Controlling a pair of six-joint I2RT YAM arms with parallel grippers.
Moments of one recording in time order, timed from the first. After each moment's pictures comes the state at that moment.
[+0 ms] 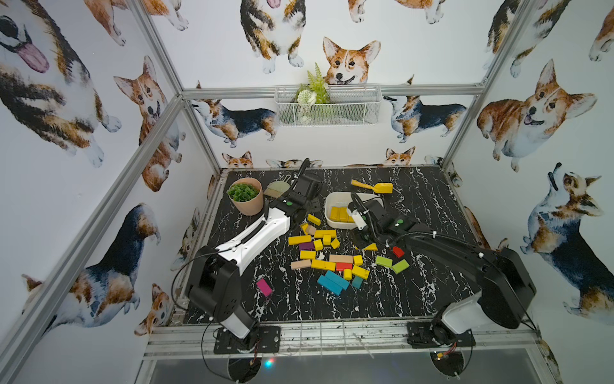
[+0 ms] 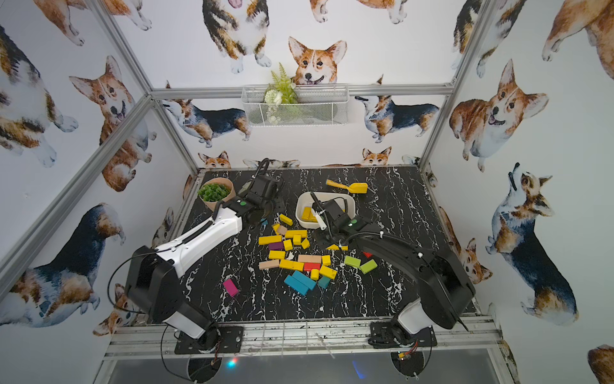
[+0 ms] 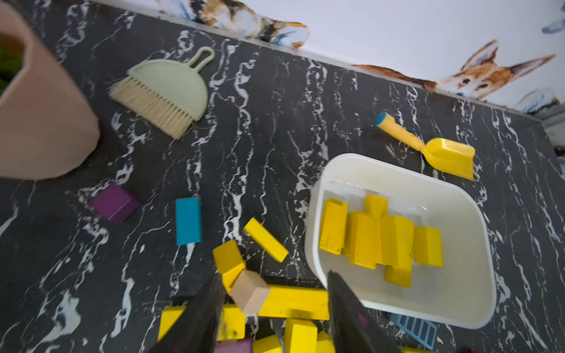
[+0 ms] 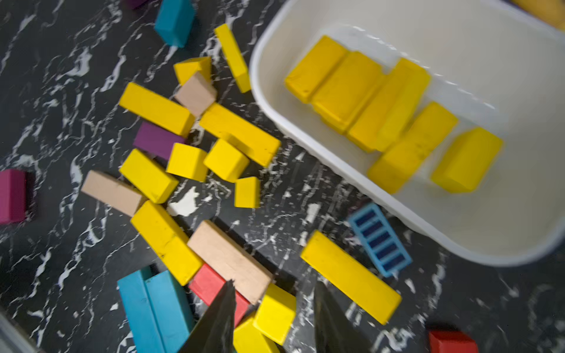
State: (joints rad) left arm -0.56 1.53 1.23 -0.50 -0.32 -0.67; right arm 0.80 1.54 1.12 -0.55 -0.03 0.16
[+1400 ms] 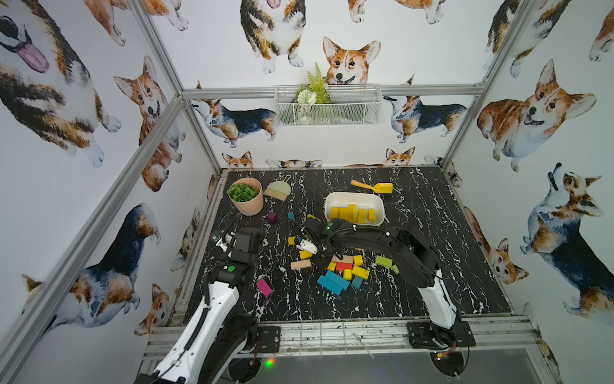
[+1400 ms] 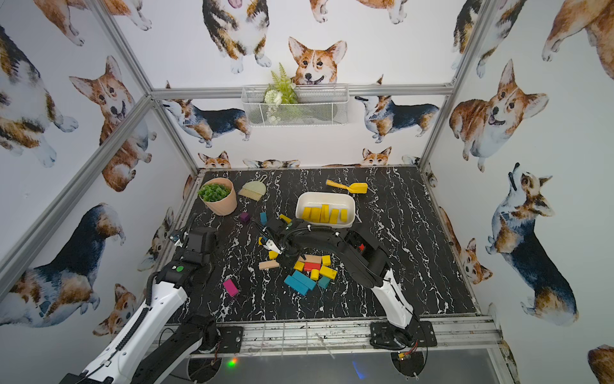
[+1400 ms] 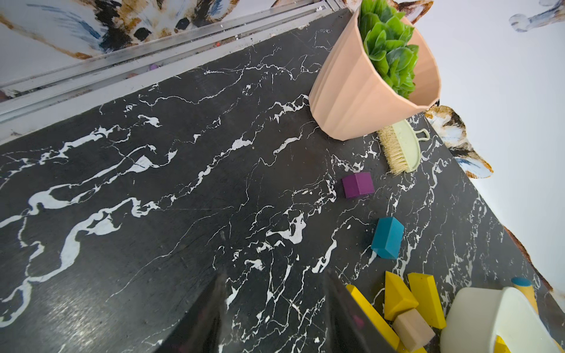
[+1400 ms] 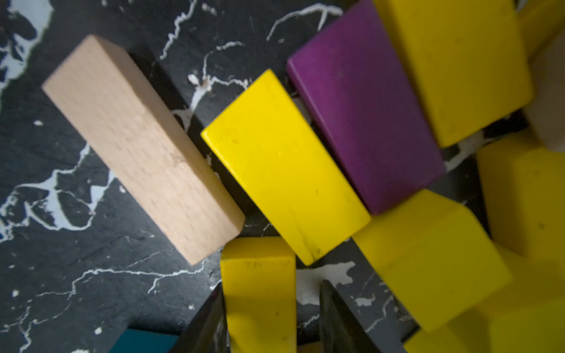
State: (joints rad) left arm -0.24 0.82 0.62 -0.63 -0.47 -1.05; right arm 1.03 2.15 1.61 -0.82 -0.02 -0.16
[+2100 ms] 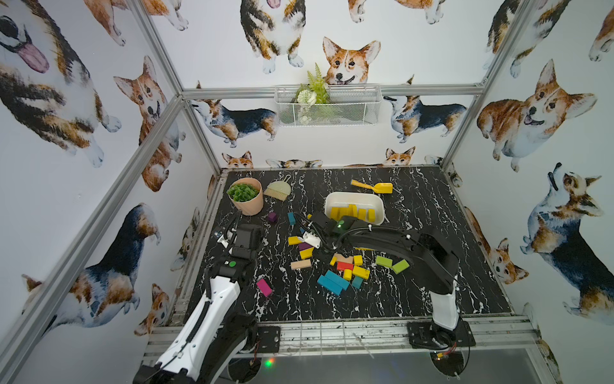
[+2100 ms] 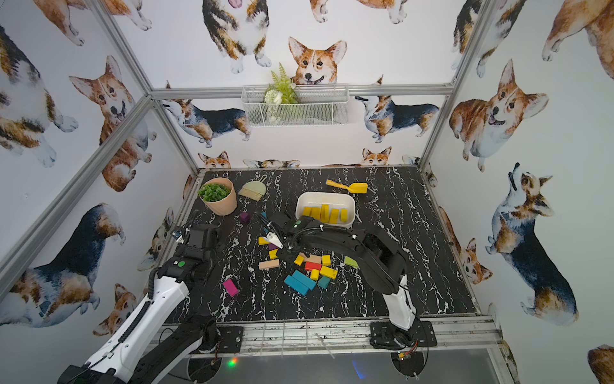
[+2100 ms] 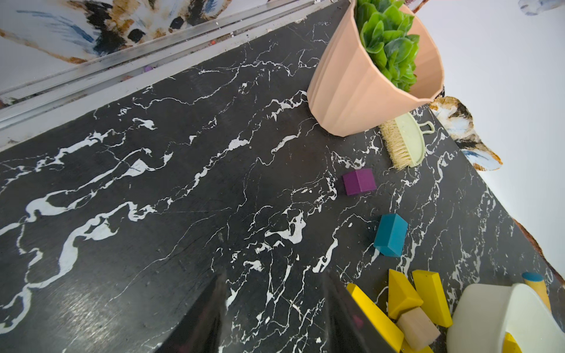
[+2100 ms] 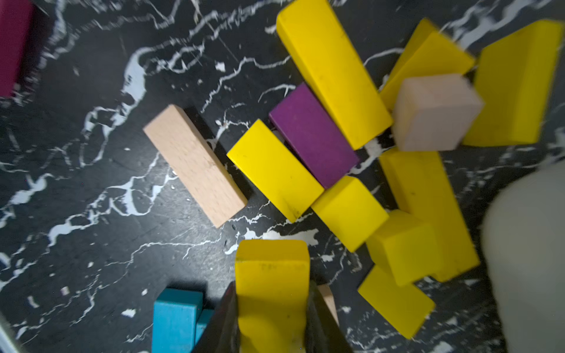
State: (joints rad) left arm -0.24 0.88 0.65 -0.62 -0.45 -1.01; right arm 1.03 1.94 1.49 -0.70 -0.02 -0.12
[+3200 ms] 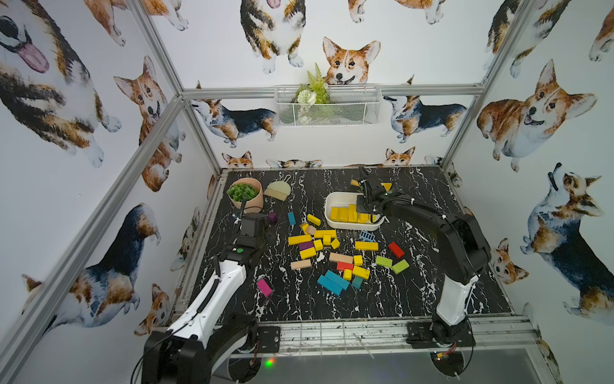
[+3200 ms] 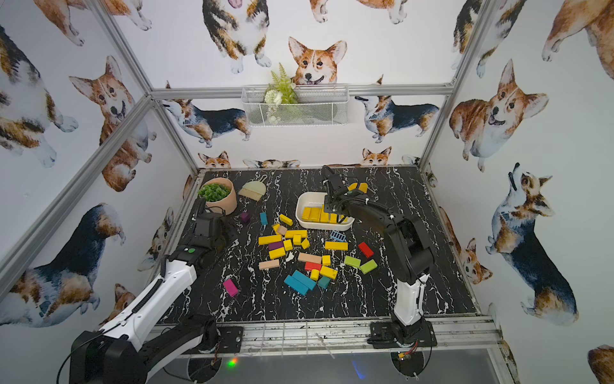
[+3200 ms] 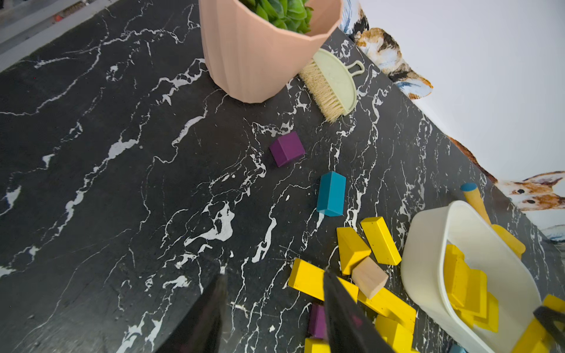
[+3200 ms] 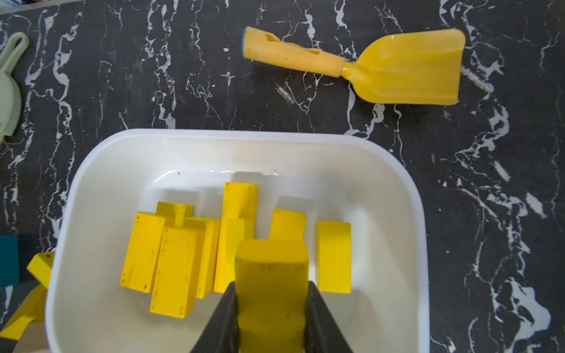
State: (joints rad) left arm -0.24 1.05 0.68 -0.39 -0.20 -0.79; right arm 0.53 1.90 1.45 -0.53 0.22 0.50
